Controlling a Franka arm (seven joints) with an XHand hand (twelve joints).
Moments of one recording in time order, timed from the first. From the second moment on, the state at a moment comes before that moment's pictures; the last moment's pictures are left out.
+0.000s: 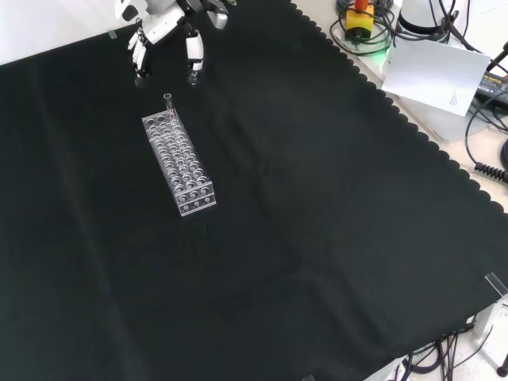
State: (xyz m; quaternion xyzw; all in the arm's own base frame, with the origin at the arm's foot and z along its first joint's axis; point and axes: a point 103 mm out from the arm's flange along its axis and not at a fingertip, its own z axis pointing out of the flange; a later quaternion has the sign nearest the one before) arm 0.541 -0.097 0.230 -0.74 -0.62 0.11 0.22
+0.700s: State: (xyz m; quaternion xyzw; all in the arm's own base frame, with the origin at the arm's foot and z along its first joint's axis) arm 0.554 -0.083 0.209 -0.74 -0.63 0.10 0.21
